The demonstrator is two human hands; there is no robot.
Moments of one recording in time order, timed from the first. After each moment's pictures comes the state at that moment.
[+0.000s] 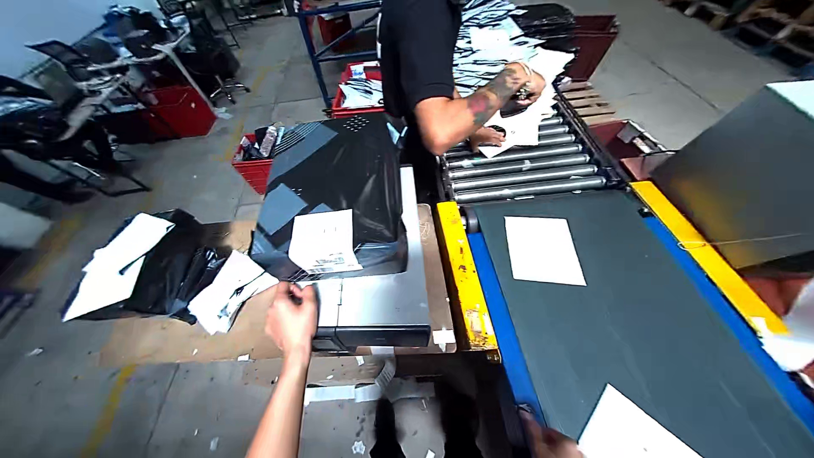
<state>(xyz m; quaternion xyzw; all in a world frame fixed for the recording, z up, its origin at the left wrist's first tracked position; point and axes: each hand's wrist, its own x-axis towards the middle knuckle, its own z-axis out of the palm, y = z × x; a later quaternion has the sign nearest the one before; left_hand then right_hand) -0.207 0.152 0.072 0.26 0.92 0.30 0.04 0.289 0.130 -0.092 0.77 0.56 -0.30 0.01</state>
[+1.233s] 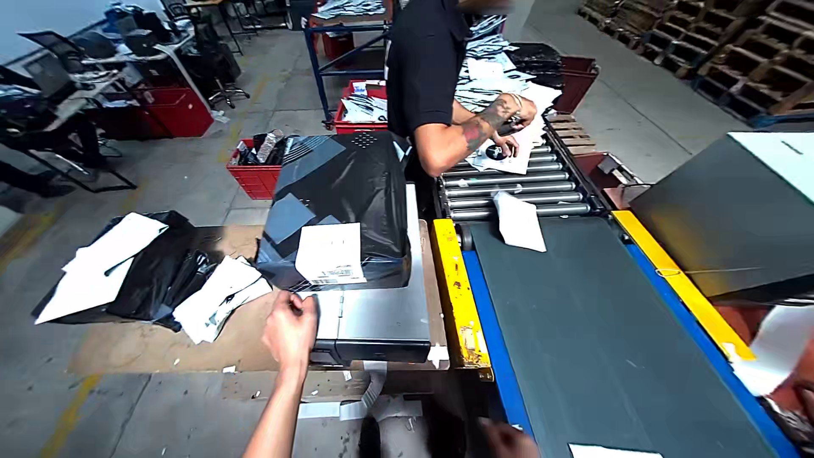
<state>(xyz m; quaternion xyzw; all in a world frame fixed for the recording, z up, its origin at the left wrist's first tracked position) -0.212 0.153 0.077 0.26 0.92 0.30 0.05 0.245 0.148 -0.091 0.67 0.64 -0.38 -0.03</state>
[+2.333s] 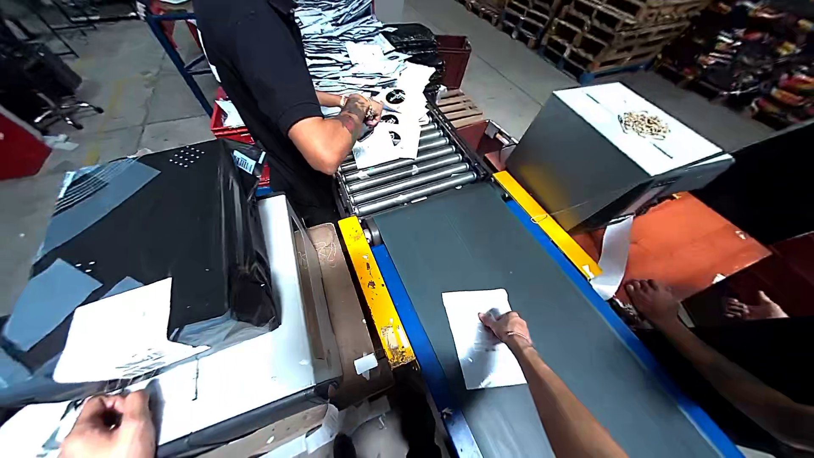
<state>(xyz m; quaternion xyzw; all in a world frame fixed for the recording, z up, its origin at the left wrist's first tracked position) -0.215 0.166 0.048 0.33 0.87 0.36 0.02 0.409 0.396 -0.115 0.86 0.42 -0.29 0.04</state>
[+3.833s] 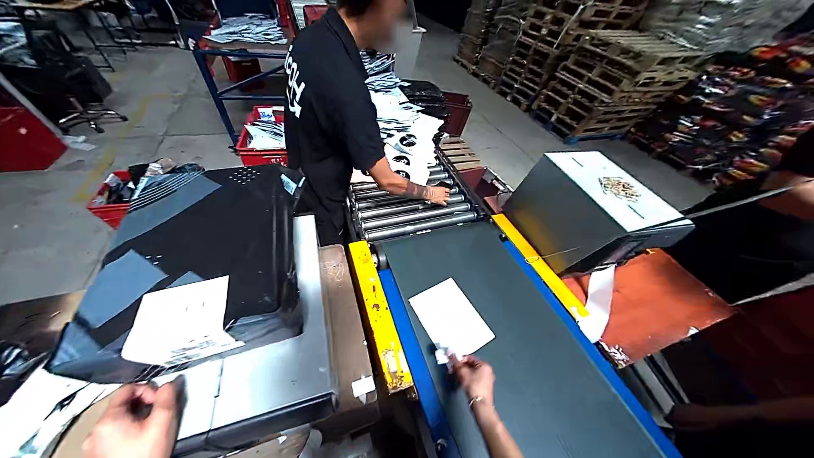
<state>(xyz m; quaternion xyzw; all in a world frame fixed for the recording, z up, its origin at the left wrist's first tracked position) -0.220 0.155 0.049 0.33 0.87 0.37 0.03 0.296 0.313 -0.084 0.76 0.47 -0.34 -0.27</state>
